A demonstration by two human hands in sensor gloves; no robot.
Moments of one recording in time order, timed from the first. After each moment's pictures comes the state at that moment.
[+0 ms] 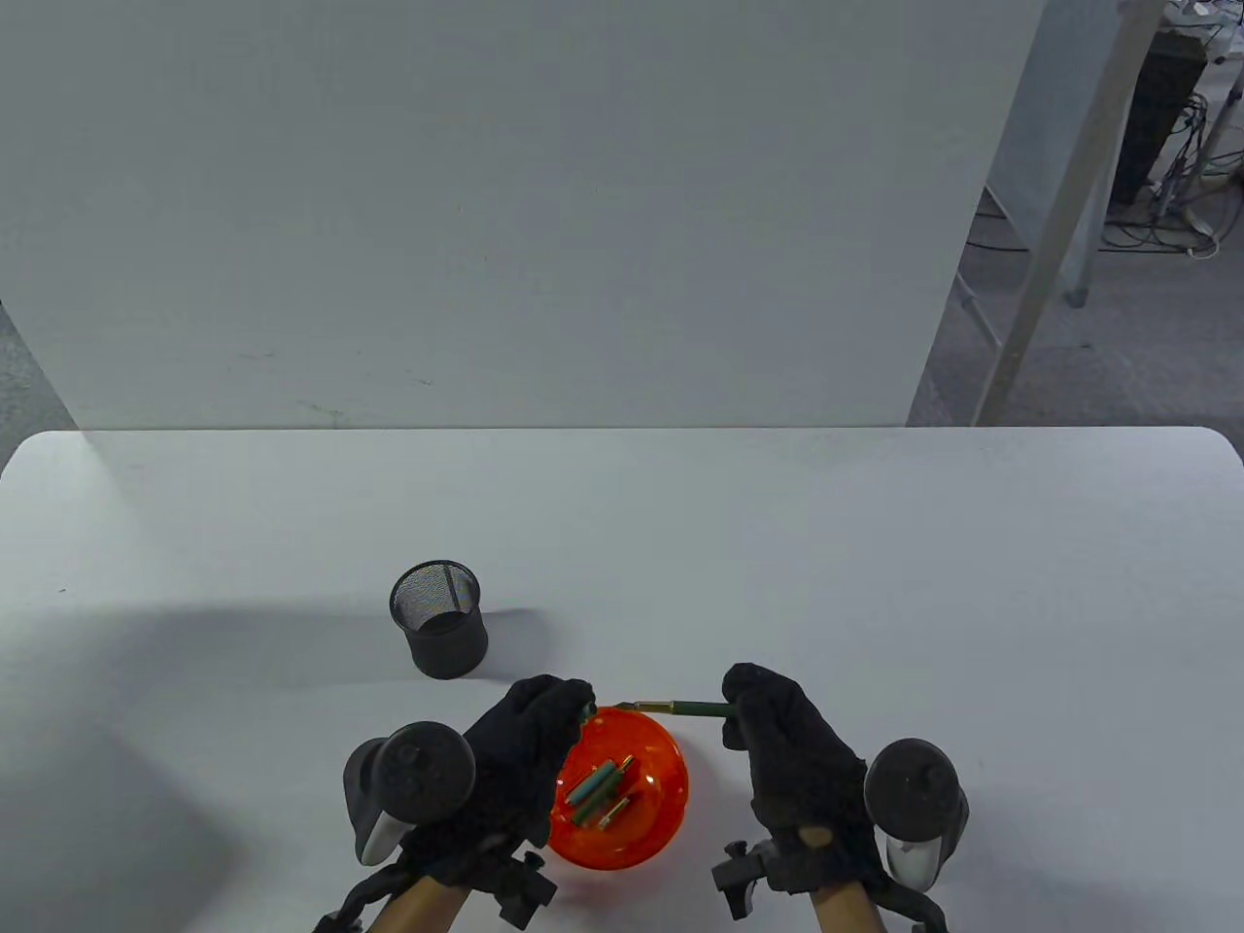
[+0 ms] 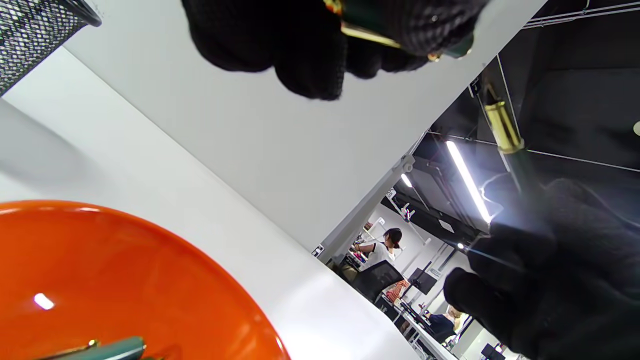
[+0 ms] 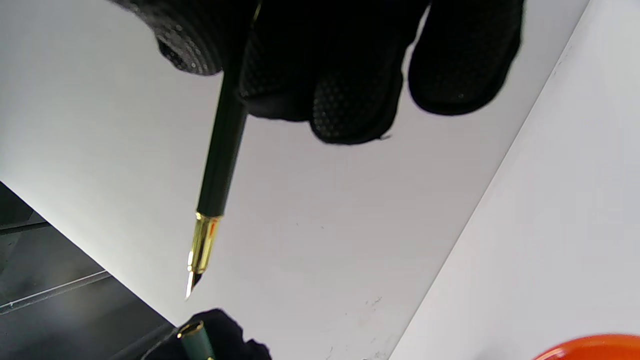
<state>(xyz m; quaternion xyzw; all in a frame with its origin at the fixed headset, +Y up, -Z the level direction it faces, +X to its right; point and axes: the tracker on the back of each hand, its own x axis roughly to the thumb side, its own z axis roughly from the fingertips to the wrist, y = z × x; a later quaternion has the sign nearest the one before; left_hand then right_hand) -0.165 -0.666 -0.325 0.09 -0.22 0.40 0.88 0.145 -0.669 -0.315 0.13 -0.16 0.78 0.59</state>
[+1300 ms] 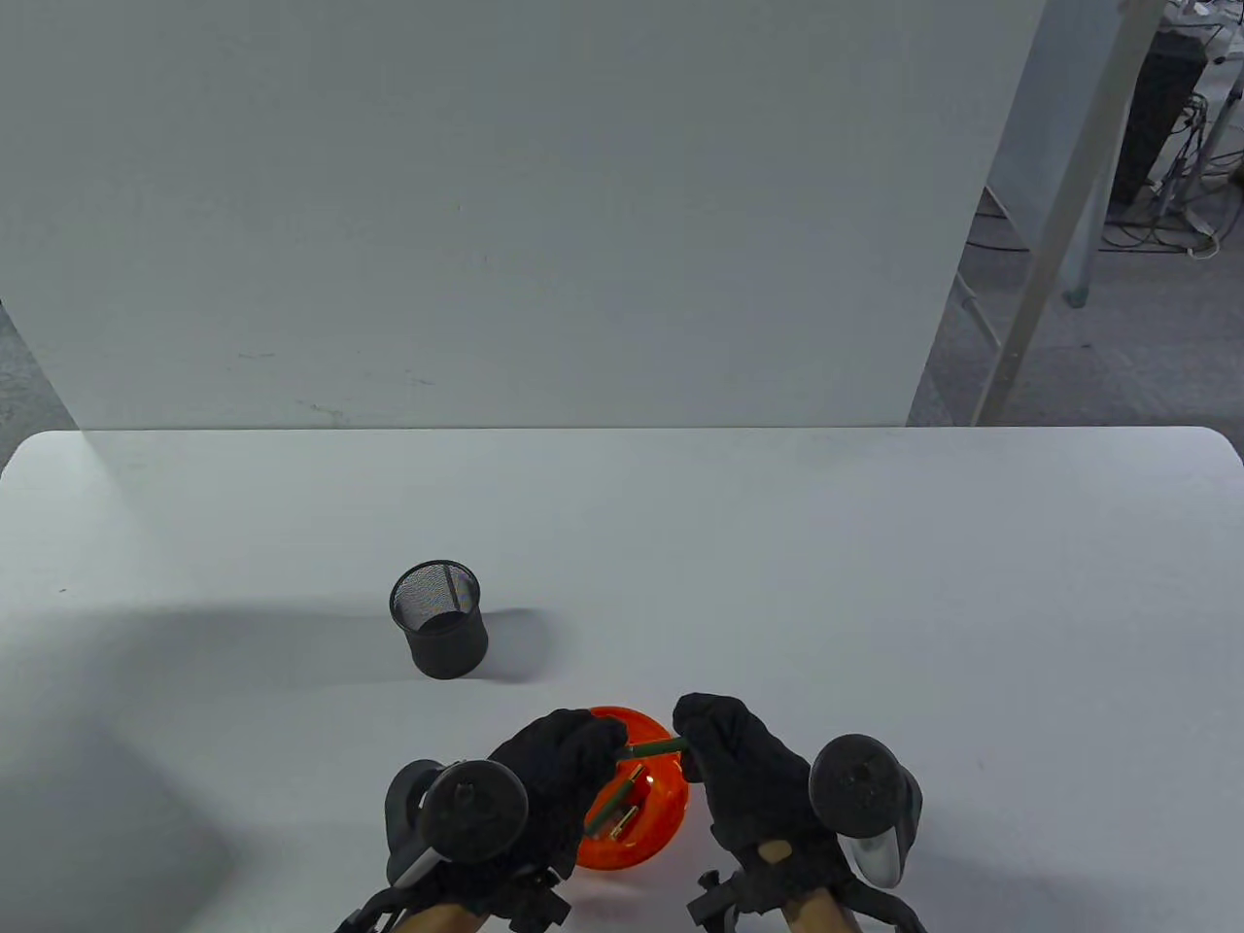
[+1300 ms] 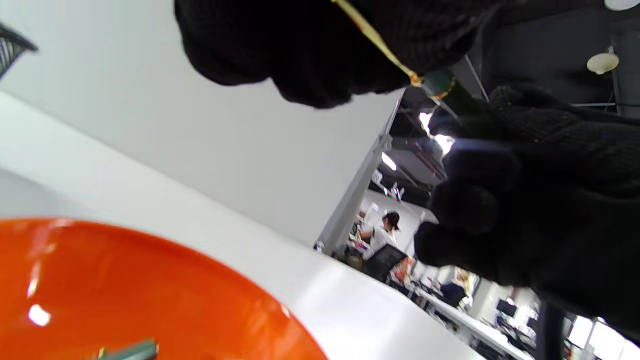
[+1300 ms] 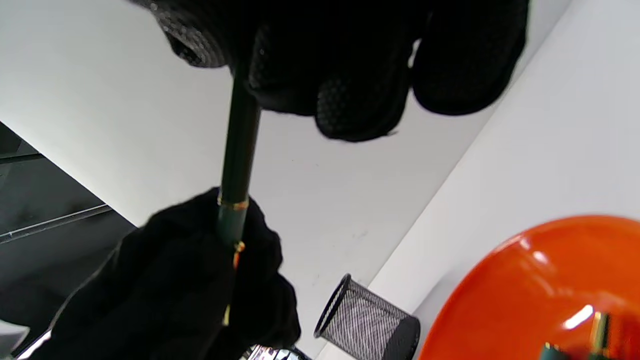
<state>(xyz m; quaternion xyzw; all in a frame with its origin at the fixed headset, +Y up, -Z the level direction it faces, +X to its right) -0.139 -0.664 -0.307 0.14 -0.26 0.31 0.90 0.114 -0.677 -0.315 0.17 -0.07 0.81 0.56</state>
